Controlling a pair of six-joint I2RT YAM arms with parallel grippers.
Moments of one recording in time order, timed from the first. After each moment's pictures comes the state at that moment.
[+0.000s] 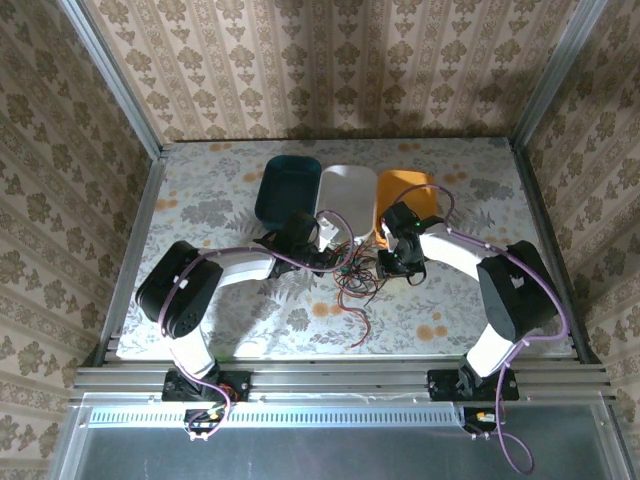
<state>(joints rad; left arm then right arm) -0.72 1.74 0.90 0.04 0.32 -0.04 0.42 1.68 1.00 -0.67 -0.14 0.32</state>
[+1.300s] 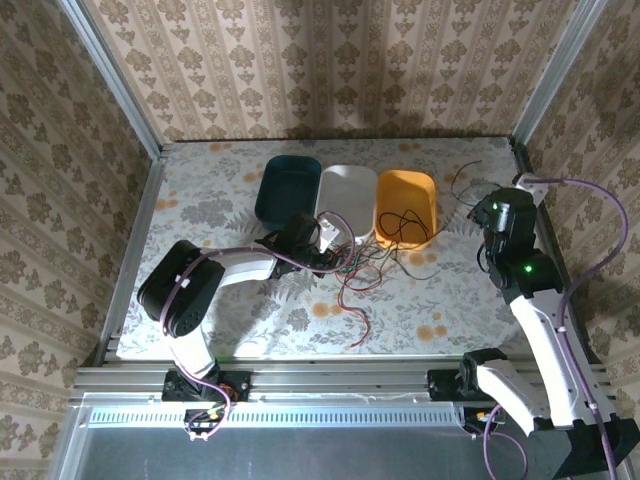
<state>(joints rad) -0.73 1.75 0.90 0.04 0.32 -0.04 0.07 0.88 0.97 -0.48 0.45 0.49</state>
